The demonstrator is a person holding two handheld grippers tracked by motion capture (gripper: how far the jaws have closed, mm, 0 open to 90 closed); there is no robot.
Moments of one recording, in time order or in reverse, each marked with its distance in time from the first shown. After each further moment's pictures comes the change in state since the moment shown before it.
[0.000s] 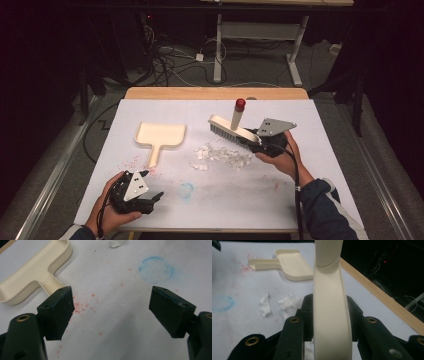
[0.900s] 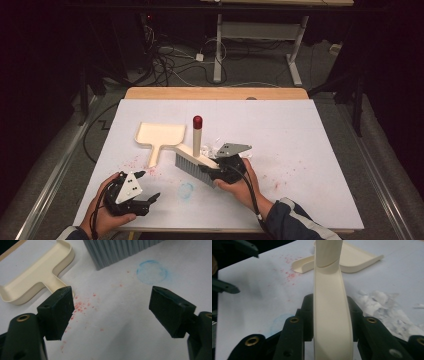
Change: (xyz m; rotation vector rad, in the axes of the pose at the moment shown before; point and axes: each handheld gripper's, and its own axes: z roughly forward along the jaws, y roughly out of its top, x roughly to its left) left arm 0.002 -0.004 -0.012 -0.030 -0.012 0.002; right arm 0.098 0.001 0.069 0.097 0.095 0.297
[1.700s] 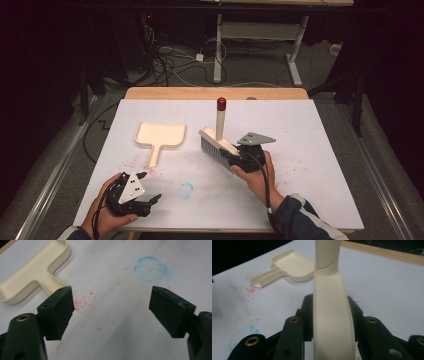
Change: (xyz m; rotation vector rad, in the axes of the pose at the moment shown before) left arm -0.002 0.000 0.004 0.019 -0.008 0.007; right arm -0.038 0.002 -0.040 -0.086 -0.151 0.084
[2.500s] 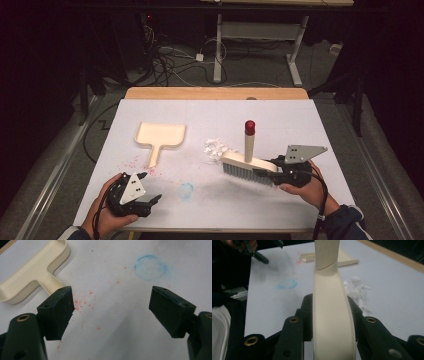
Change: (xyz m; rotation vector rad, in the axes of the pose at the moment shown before) left arm -0.002 0.002 0.002 0.020 -0.002 0.015; right arm -0.053 -0.035 -0.091 0.015 0.331 -0.276
